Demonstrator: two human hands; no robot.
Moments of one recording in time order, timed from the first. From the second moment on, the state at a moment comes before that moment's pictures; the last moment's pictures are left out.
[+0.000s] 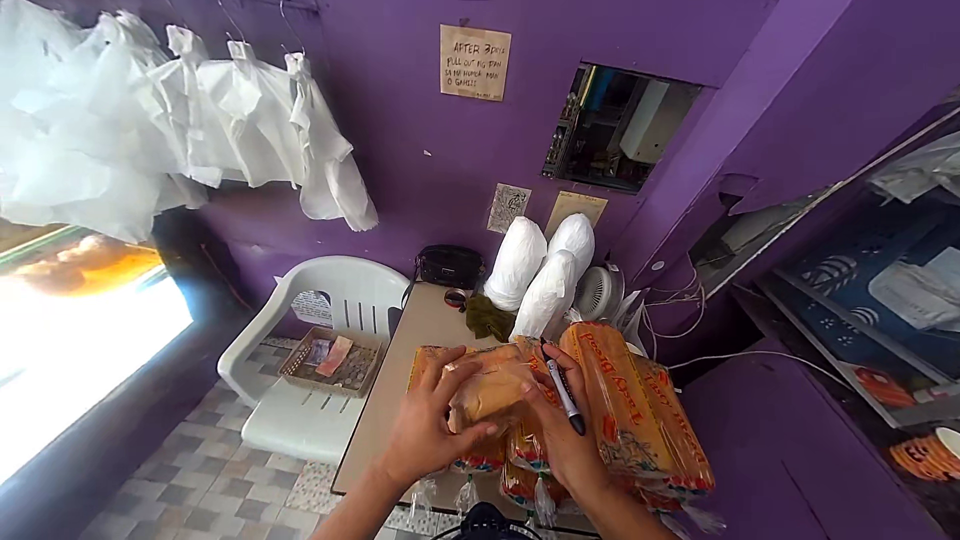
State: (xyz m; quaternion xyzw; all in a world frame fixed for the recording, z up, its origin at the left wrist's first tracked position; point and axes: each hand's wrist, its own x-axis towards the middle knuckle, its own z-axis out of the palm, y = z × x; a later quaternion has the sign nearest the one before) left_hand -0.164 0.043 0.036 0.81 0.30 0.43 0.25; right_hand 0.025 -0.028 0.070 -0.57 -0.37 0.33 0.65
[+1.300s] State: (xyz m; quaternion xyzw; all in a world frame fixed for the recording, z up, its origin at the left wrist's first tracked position) left_hand -0.168 0.025 0.014 0.83 0.26 0.45 0.19; right_hand 0.036 0.004 0.079 -0.43 -0.63 0.26 0.59
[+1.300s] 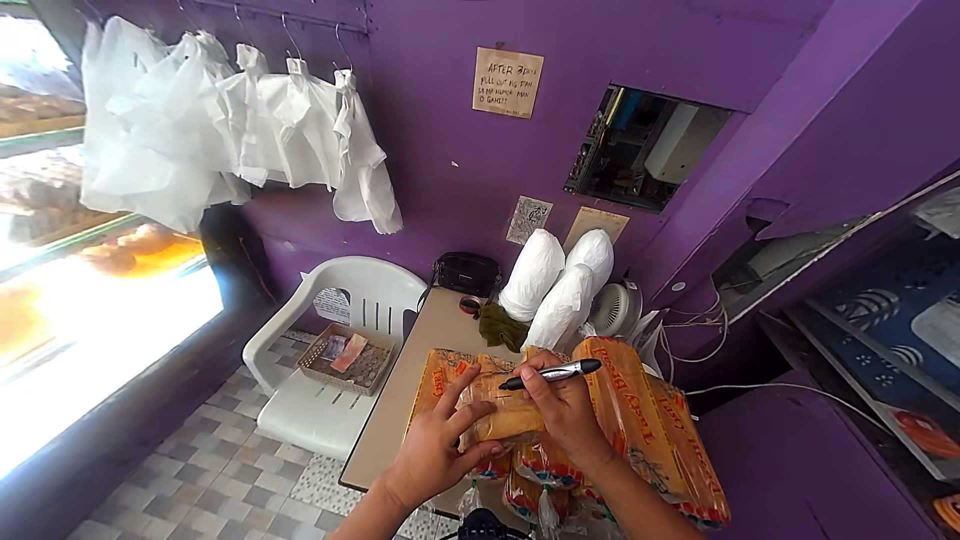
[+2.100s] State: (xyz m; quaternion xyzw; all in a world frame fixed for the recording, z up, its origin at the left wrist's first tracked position) left_hand -0.167 0.025 0.014 0.84 0.24 0.46 0.19; right_hand 0.034 0.001 0.077 -0.44 -0.66 0.21 0.57
